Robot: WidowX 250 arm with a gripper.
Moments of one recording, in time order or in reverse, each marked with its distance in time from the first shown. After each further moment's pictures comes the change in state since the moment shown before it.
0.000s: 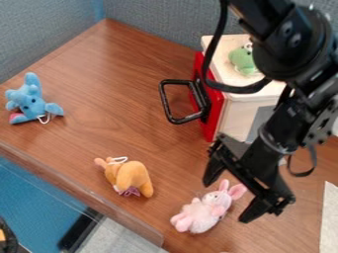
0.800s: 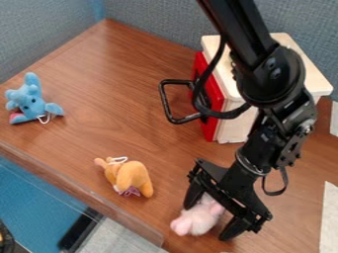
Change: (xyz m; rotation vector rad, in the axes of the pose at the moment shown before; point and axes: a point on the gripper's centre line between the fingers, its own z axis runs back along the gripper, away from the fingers) arm -0.011 0.000 -0.040 -0.036 0.120 0.095
